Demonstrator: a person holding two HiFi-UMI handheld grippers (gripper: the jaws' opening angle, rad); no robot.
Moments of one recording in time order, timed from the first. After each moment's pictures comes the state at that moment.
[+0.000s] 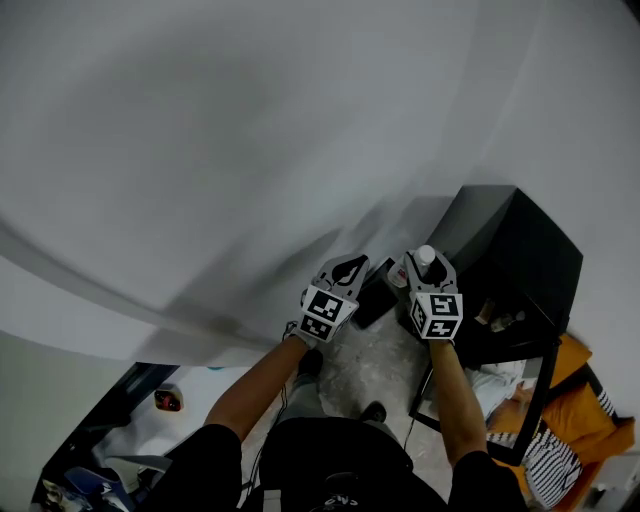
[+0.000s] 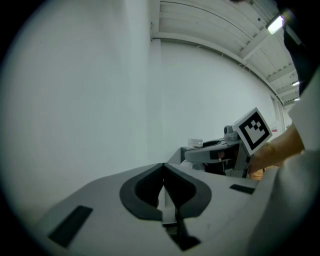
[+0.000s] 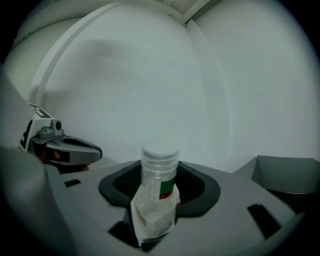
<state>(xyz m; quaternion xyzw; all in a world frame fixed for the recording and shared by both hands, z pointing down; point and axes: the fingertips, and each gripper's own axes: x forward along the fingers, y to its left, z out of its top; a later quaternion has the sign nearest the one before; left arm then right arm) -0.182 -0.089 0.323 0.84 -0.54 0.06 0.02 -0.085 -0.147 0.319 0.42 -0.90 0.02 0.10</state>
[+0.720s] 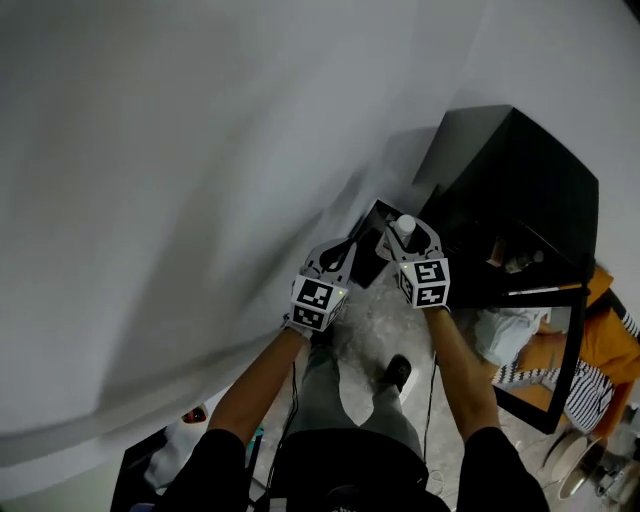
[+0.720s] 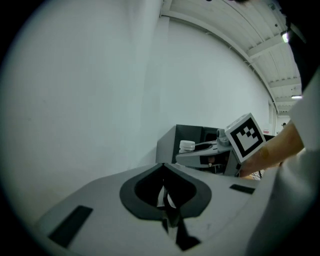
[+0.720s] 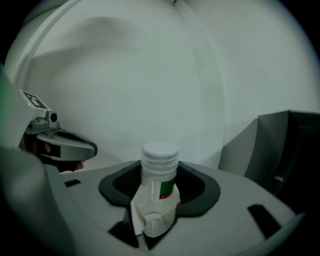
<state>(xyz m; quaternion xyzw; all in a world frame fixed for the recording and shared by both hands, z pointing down) -0.172 -0.142 0.452 0.86 -0.48 0.11 0.10 -0.086 -0.202 0.469 0.44 -0.88 0.09 0.15</state>
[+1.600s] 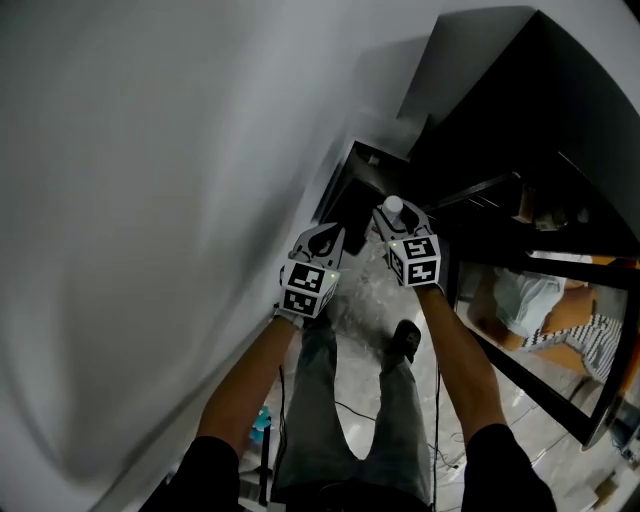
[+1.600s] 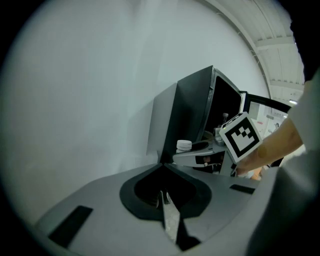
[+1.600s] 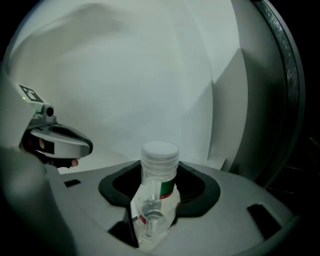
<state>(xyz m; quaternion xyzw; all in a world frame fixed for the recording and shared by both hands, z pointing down) -0.144 -0.172 0.711 0.87 -0.42 0.19 0.19 -0.055 -0.225 0.745 0.46 -0.84 0.20 0.21</state>
